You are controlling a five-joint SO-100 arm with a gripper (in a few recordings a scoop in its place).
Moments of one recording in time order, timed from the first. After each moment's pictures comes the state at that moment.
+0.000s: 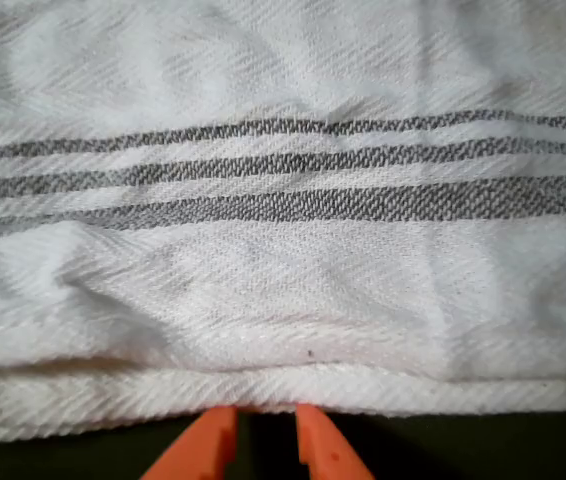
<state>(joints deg) -0.6 191.2 179.6 78.2 -83.8</state>
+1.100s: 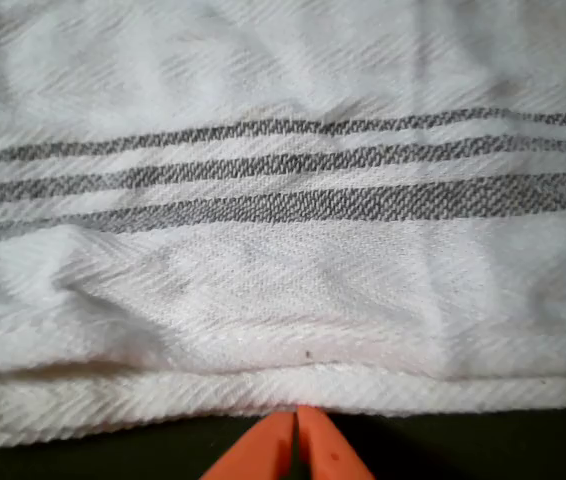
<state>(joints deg) -1.1 191.2 179.6 78.2 -82.6</state>
